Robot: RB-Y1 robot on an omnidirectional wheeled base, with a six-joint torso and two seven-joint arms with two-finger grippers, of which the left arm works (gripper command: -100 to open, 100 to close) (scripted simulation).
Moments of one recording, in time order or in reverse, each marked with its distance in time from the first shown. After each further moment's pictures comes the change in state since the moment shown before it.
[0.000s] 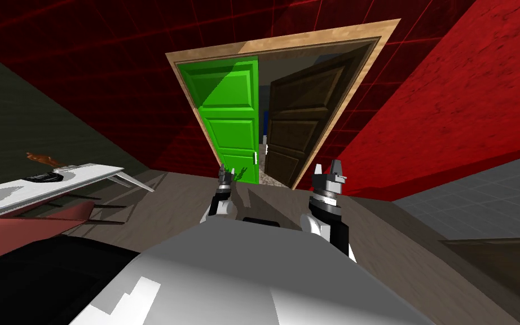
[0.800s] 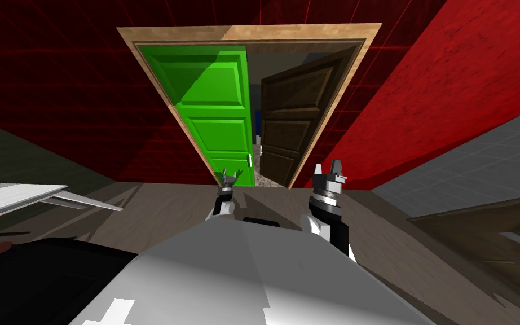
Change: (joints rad) arm -0.062 0.017 -0.006 0.225 0.103 -0.086 0.186
